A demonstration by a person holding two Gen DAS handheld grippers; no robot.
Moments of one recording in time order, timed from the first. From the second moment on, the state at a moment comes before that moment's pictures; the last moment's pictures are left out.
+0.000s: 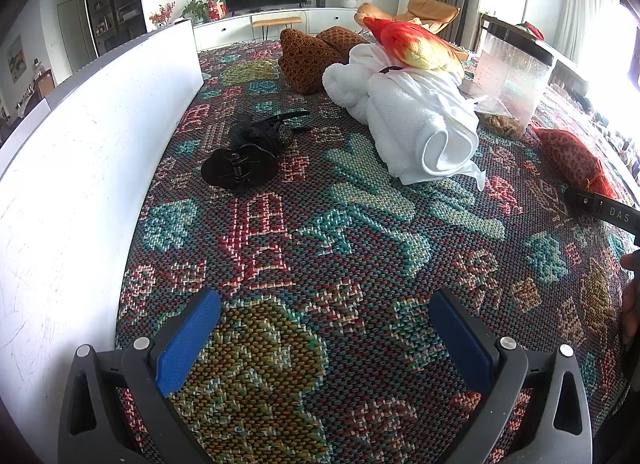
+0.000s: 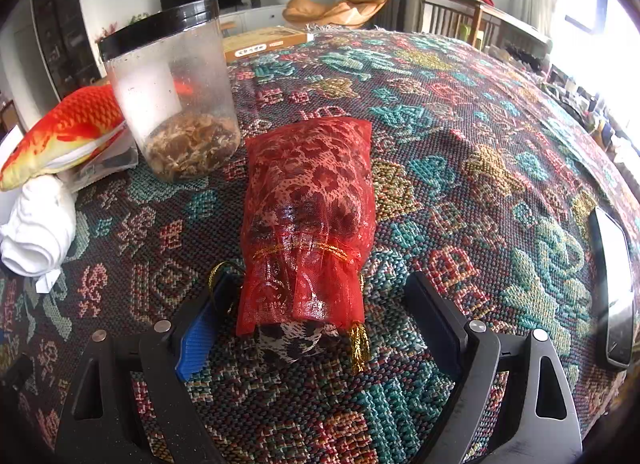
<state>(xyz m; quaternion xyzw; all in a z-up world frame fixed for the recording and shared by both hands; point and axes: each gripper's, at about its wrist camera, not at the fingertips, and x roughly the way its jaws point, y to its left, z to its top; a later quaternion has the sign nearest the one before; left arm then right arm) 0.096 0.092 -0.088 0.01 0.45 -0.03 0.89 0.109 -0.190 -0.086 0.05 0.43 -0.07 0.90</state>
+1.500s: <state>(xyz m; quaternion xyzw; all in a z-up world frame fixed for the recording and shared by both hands) 0.080 0.069 -0.058 -0.04 0.45 -0.14 0.88 0.107 -0.193 -0.086 0.07 0.43 -0.06 0.90</state>
